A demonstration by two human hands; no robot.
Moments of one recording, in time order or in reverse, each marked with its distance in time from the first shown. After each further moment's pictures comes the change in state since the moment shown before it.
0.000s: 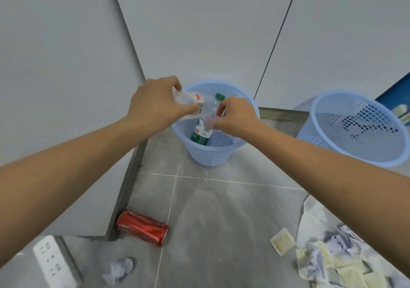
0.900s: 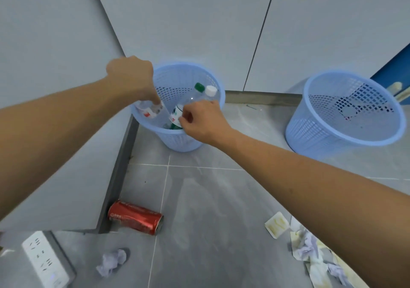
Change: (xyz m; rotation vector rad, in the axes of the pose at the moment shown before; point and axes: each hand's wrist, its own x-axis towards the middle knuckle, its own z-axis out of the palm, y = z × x) left_hand 0.047 -0.001 0.007 0.717 -0.302 -0.091; right_hand -0.022 -0.007 0.055 -0.047 0.033 -0.344
